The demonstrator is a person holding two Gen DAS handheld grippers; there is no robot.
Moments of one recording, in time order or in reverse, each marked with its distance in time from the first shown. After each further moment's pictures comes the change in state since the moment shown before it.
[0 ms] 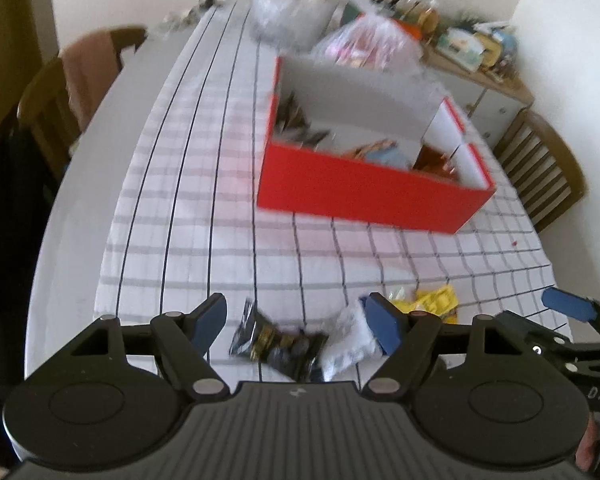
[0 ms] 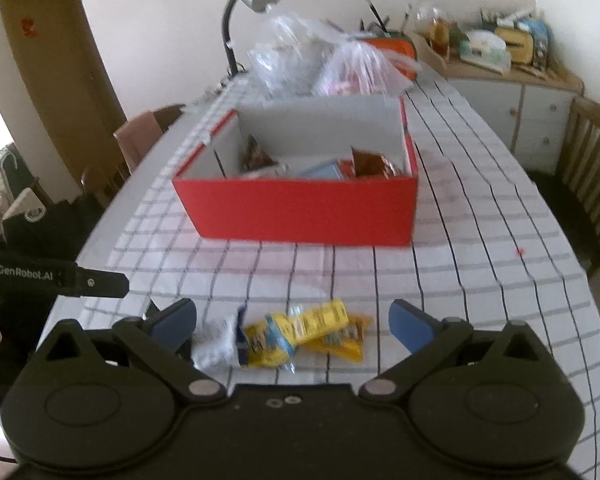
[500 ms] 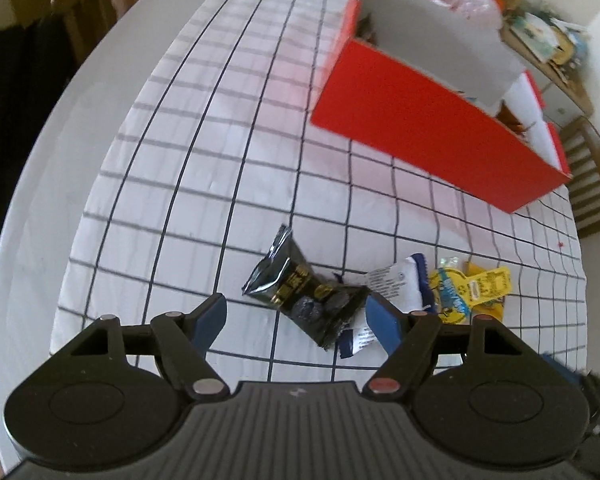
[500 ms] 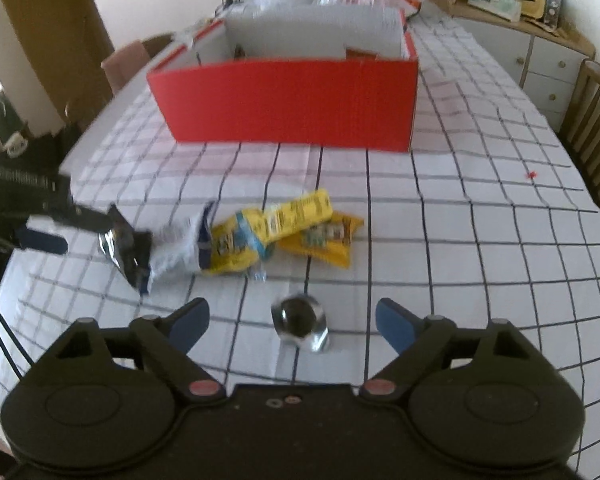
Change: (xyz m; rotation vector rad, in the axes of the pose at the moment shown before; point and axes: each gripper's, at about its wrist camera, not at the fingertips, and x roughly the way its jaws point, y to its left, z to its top) left arm 0.057 0.029 -0.023 -0.227 0.174 0.048; right arm 0.041 -0.012 -0.053 -0.051 0.177 -0.025
